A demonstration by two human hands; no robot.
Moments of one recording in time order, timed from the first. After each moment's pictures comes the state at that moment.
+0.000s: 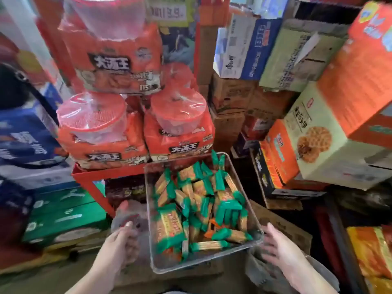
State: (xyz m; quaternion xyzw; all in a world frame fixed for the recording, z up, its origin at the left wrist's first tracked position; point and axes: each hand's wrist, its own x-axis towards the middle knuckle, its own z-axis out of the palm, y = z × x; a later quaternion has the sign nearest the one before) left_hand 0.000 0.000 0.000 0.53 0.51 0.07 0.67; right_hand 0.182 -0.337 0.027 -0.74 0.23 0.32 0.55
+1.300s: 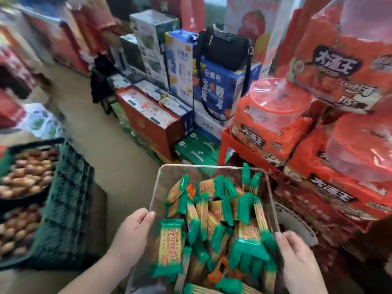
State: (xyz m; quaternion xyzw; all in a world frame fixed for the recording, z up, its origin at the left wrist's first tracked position) left_hand -0.138 -0.123 0.037 0.50 0.71 0.28 0.41; right_hand 0.201 -0.174 0.037 -0.75 -0.38 0.38 0.39
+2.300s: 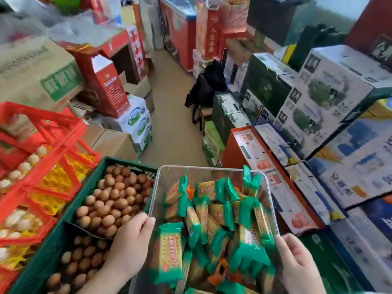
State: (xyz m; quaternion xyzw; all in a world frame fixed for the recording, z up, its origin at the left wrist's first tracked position) left_hand -0.565 0.181 0.024 0.37 0.83 0.34 0.26; right_hand -0.237 0.301 0.019 -0.63 -0.57 0.47 0.25
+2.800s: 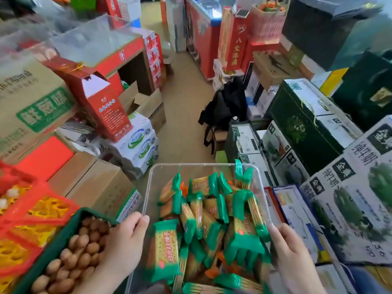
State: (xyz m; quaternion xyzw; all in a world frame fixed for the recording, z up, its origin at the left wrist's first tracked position) left_hand -0.669 0.493 0.044 0.27 0.87 0.34 0.23; right_hand -0.379 0.676 0.033 -0.58 -0.62 0.49 0.18
